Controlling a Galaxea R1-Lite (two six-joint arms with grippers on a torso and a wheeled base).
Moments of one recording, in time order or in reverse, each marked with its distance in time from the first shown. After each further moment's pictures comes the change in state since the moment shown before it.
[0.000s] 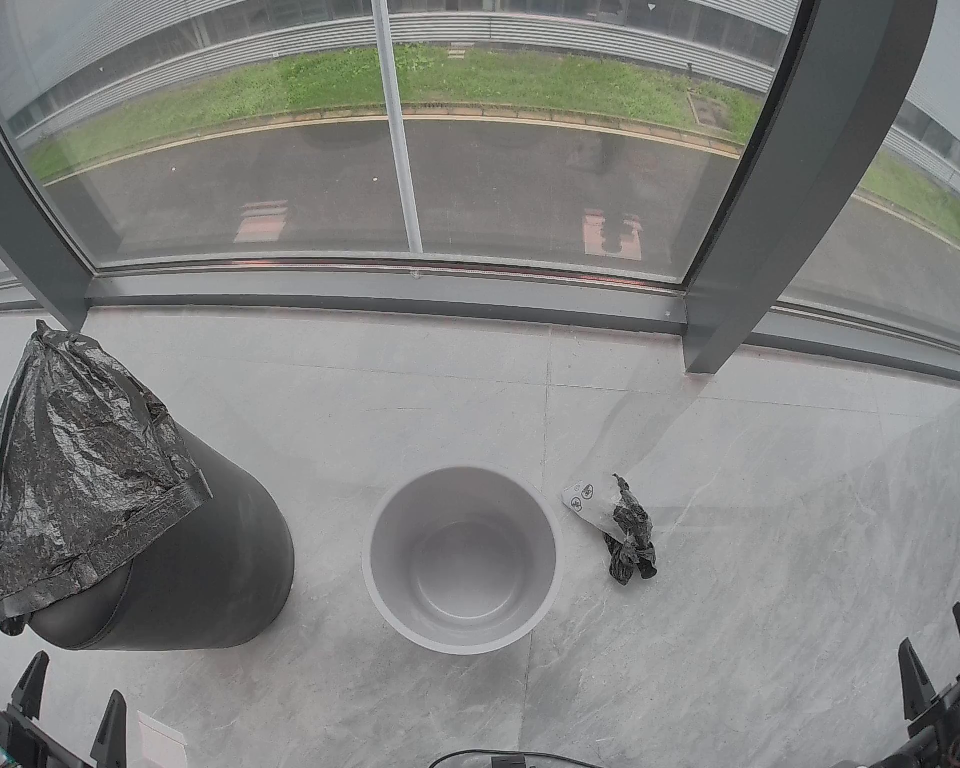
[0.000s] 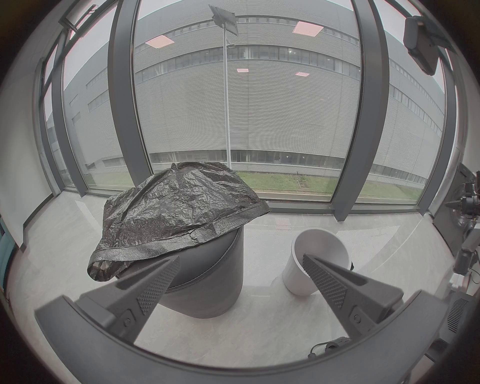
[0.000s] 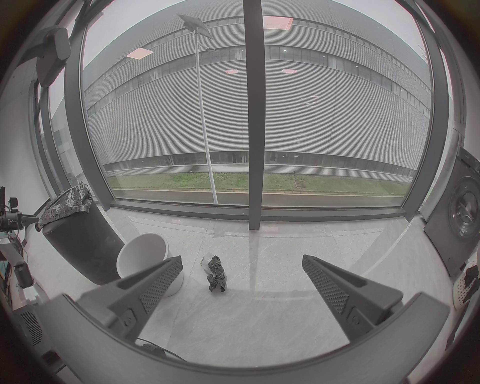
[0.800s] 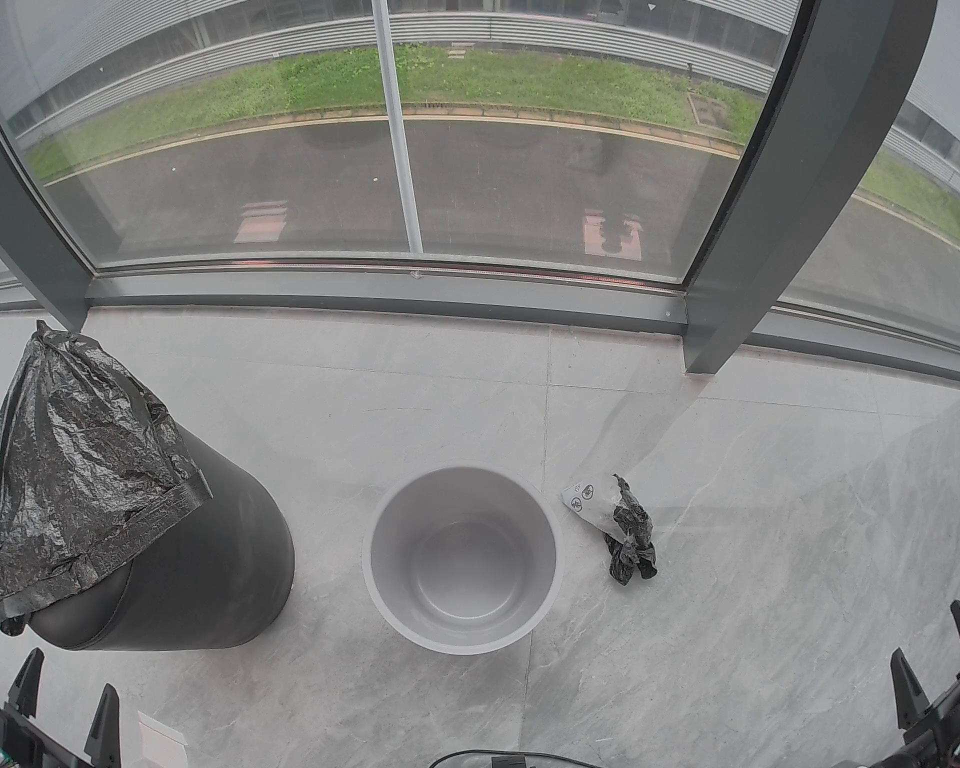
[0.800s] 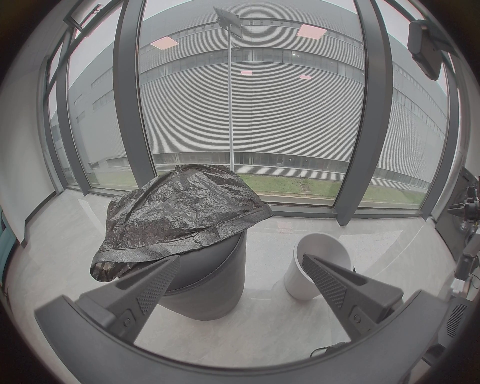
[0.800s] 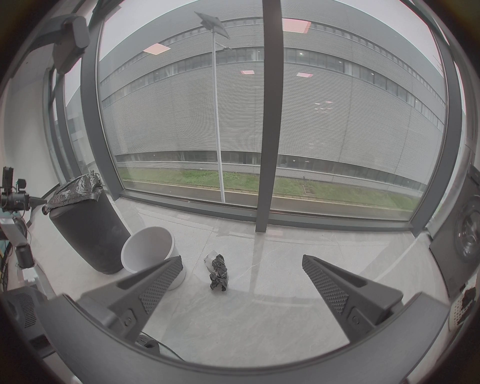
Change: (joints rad) left arm 0.000 0.000 0.000 -0.018 0.019 -0.018; right arm 0.000 0.000 0.000 -0.007 0.063 -0.087
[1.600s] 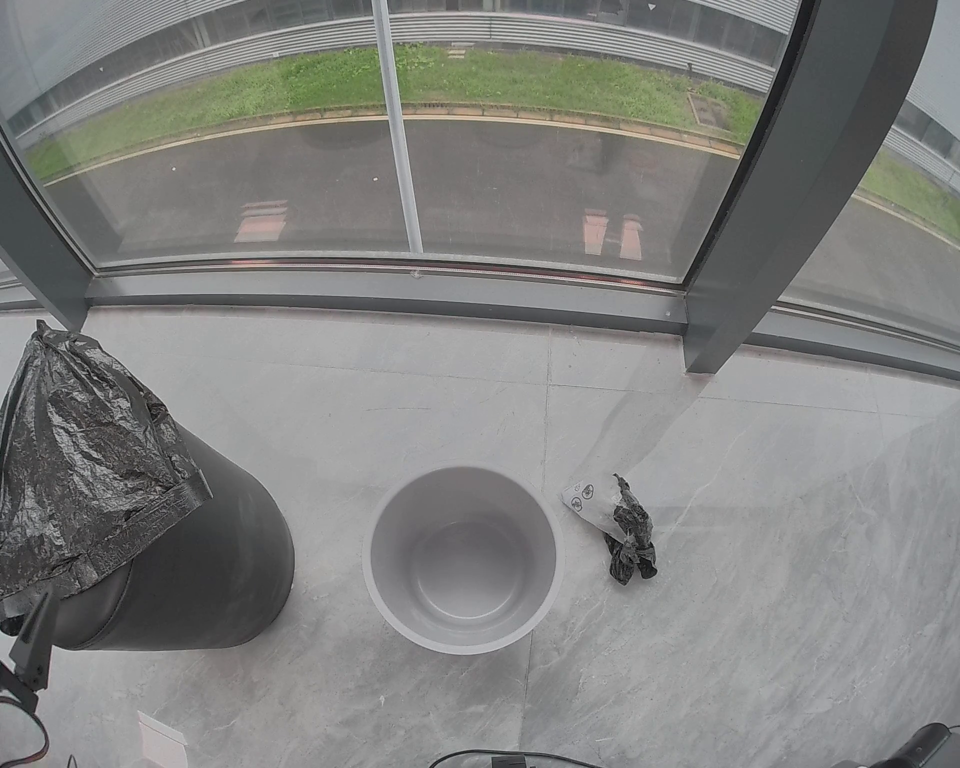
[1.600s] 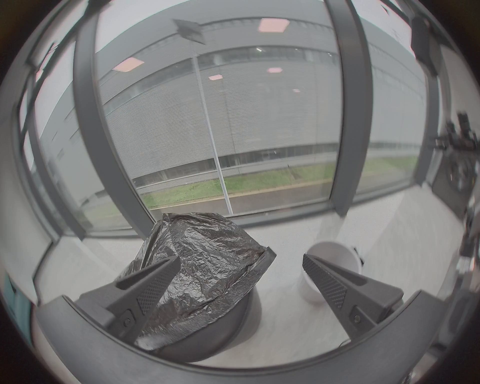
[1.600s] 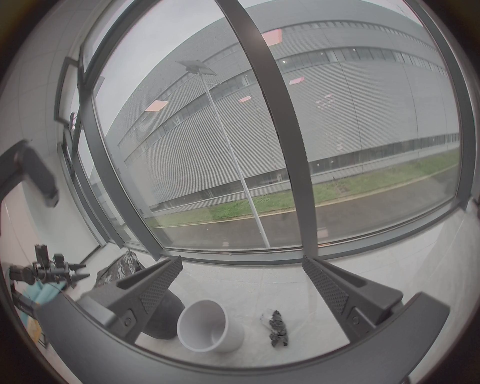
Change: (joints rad) left arm -0.044 0.364 -0.354 -0.013 -0.010 0.224; right arm 0.077 0.526 -0.401 -0.327 0.153 0.306
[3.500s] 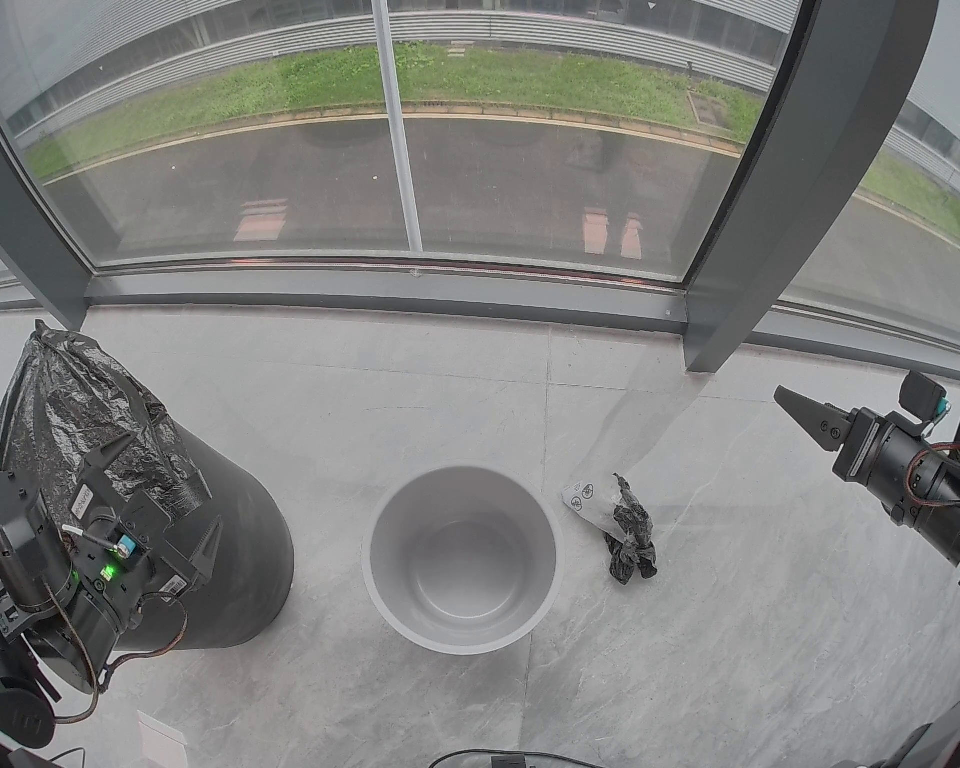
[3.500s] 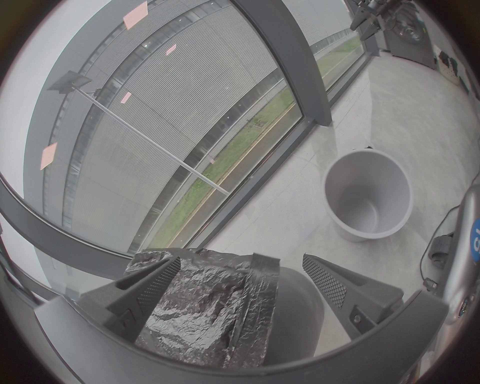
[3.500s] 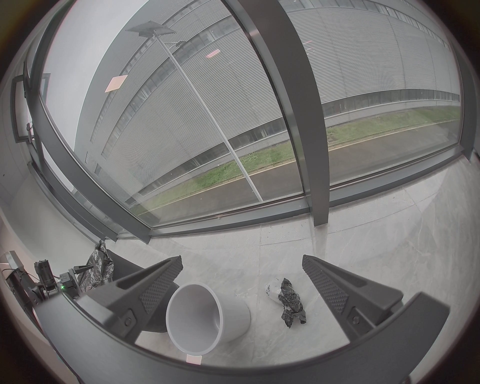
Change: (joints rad) left arm -0.359 0.931 0.140 -0.892 0.407 0.624; right arm 0.156 0.812 0.034 -0.556 -0.142 0.116
